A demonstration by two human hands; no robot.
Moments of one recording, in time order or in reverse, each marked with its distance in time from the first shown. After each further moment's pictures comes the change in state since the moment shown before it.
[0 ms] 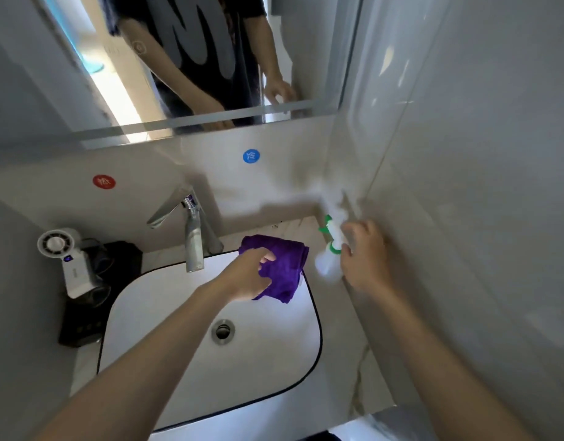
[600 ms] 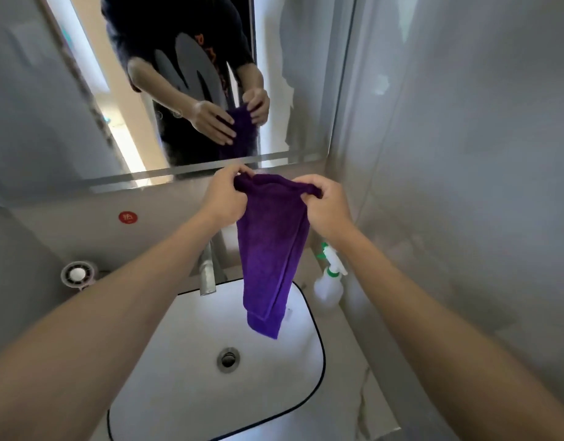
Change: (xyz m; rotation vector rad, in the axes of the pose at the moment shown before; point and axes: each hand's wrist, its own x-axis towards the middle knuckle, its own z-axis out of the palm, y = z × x) left_hand -0.026 0.093 -0.160 -0.294 0.634 0.243; right_hand 0.033 -0.161 -0.065 0.648 0.050 -0.088
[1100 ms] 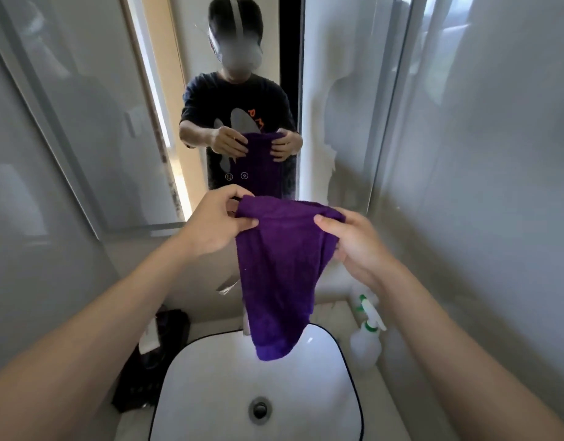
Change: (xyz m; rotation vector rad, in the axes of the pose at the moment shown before) left_hand -0.046 0.037 -0.138 -0.094 -0.047 0.137; right_hand -0.024 -0.091 0.006 0.474 -0.299 0.121
